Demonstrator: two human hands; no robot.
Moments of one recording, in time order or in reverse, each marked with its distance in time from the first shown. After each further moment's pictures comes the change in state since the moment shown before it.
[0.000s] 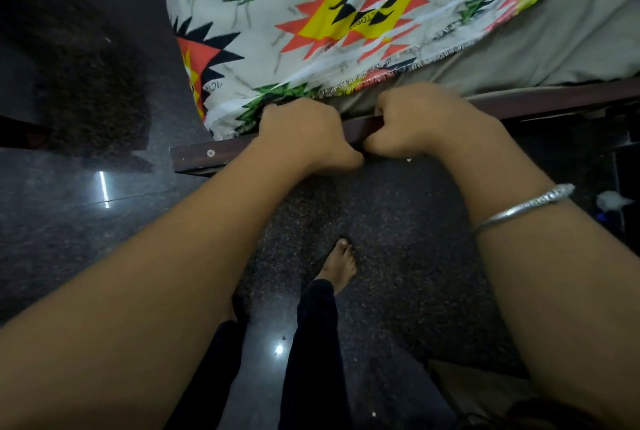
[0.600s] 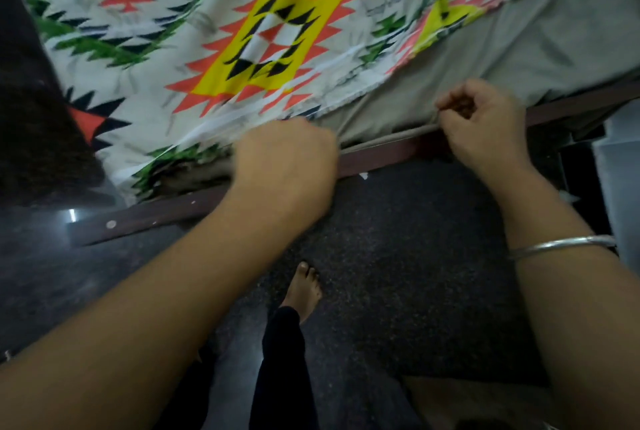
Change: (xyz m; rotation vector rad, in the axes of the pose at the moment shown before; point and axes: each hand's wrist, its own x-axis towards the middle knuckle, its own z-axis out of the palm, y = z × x) left_hand 0.003 0.091 -0.037 0.309 0.205 0.075; right_hand -0.015 0.168 0.018 0.755 0.657 0.301
